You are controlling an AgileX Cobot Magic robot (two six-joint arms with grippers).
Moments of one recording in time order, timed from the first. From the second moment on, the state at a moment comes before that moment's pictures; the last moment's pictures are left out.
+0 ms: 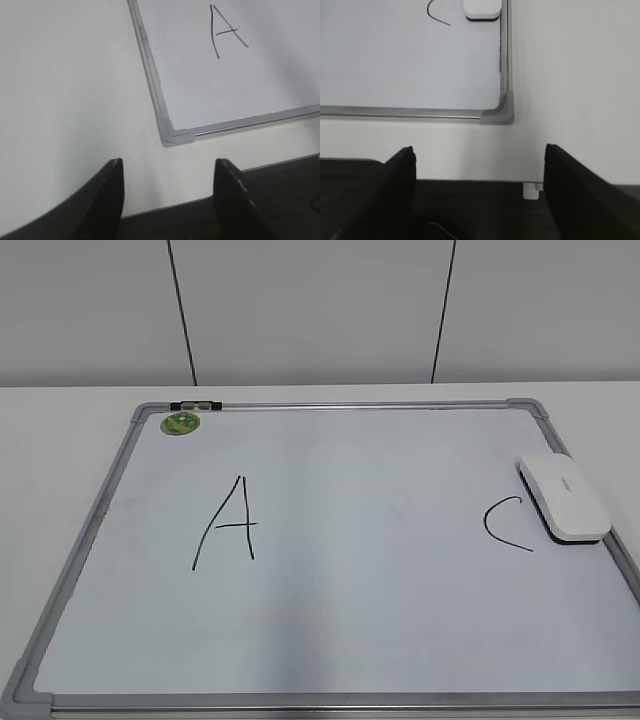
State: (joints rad) left arm -0.08 0.12 -0.63 -0.12 1.27 0.08; right arm -0.03 0.18 -0.60 0.04 1.27 -0.08
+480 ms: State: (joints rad) left arm -0.08 0.10 -0.56 -0.07 1.25 0.08; right arm -0.03 0.15 -0.53 0.02 1.24 -0.08
